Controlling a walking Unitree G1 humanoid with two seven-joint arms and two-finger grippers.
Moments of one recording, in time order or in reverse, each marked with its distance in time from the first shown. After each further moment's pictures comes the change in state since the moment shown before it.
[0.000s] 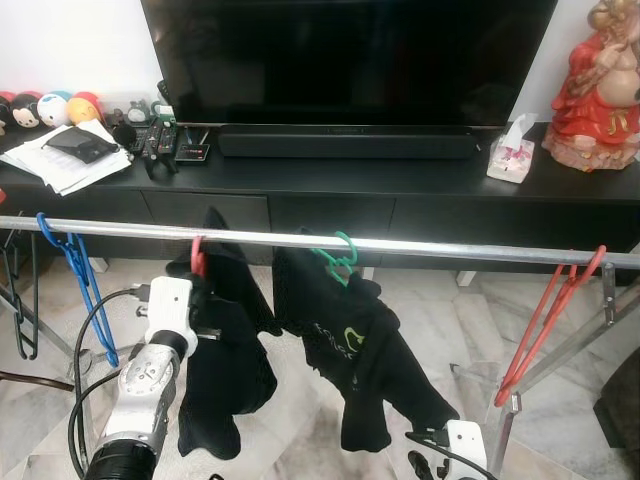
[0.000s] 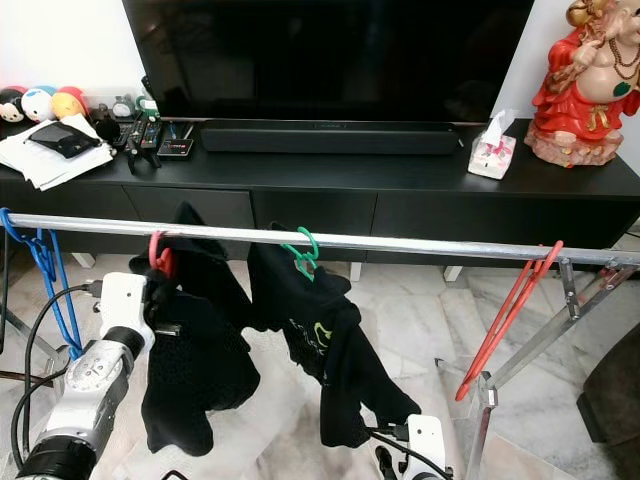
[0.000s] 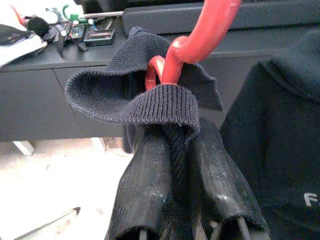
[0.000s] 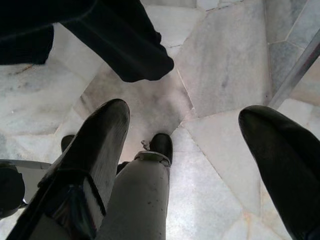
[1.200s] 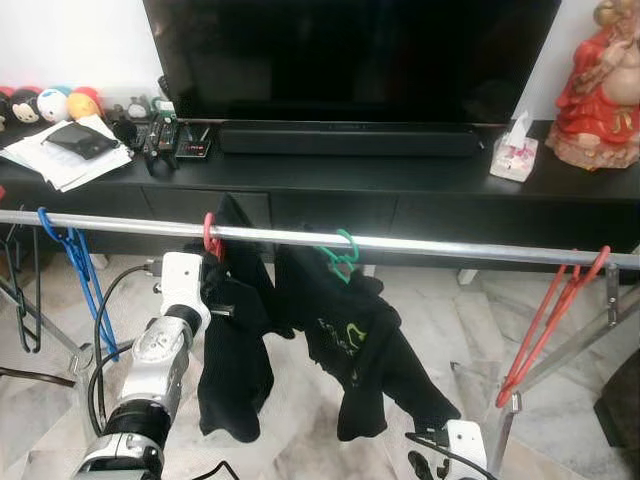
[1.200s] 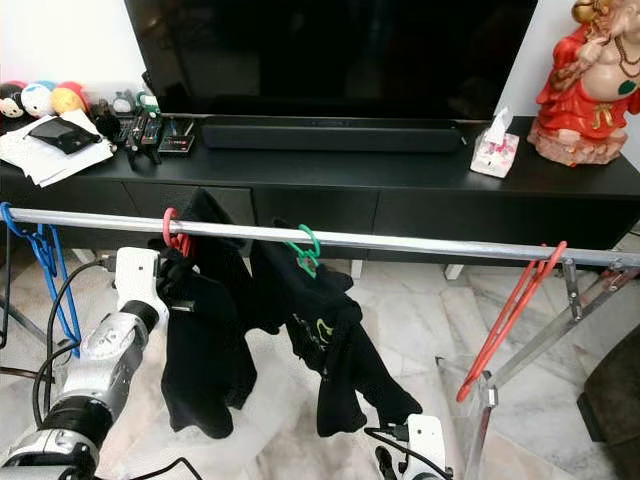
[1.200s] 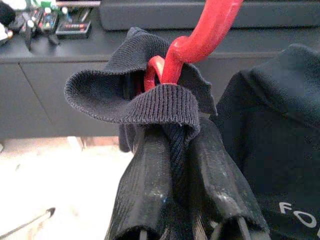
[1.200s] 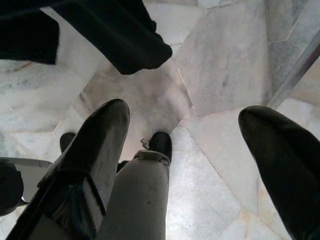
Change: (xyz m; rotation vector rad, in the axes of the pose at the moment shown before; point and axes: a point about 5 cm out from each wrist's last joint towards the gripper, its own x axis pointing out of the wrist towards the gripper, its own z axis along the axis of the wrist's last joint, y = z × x) left arm 0.037 -0.018 0.015 -0.033 0.048 -0.070; right arm 0.000 0.000 0.000 0.000 0.000 0.001
